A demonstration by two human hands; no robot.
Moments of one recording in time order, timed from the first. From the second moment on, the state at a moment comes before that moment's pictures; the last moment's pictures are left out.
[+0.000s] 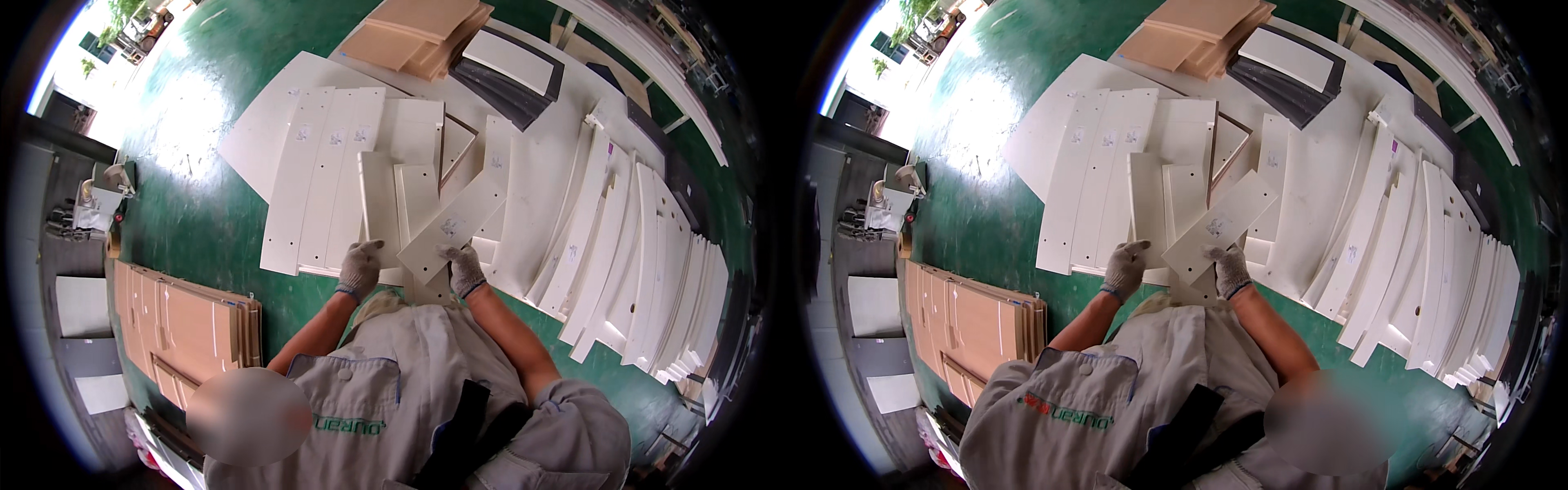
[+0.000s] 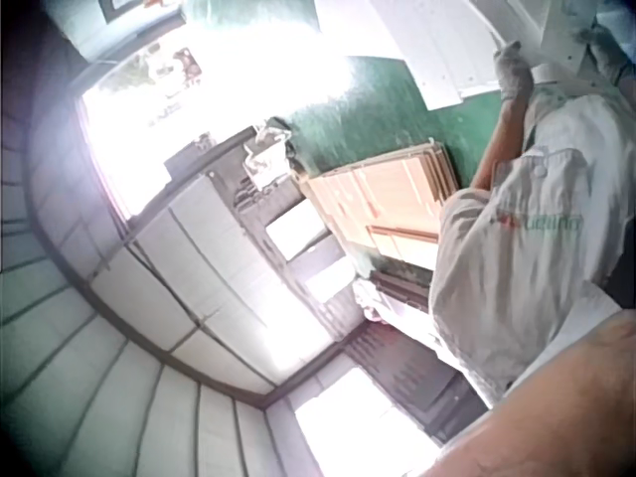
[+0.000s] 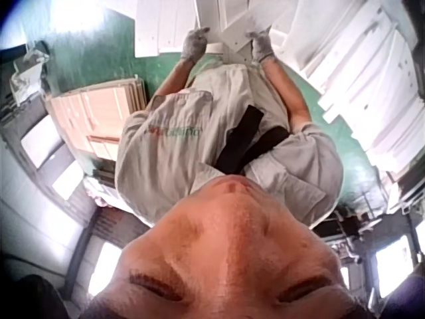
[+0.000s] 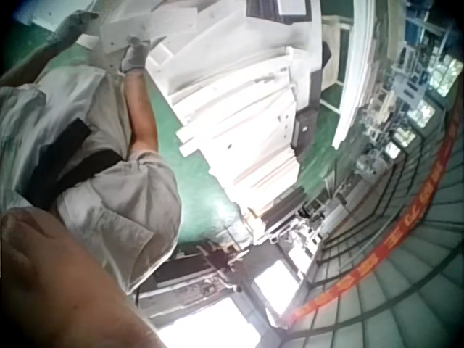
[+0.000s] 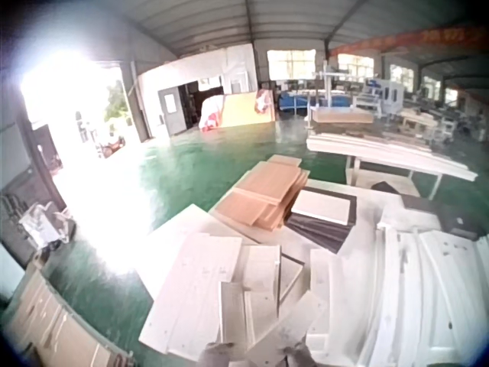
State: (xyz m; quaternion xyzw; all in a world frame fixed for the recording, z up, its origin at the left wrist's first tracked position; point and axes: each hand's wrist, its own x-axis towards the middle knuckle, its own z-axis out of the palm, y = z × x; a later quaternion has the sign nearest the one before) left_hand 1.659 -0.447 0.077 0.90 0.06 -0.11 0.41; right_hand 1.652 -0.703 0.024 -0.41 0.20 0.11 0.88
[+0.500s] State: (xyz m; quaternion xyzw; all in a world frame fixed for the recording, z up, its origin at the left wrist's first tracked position) left_hand 1.729 -0.438 0.097 0.95 -0.22 -0.04 0.23; right_hand 1.652 -0.658 0.025 -0.45 0.30 -0.05 0.84
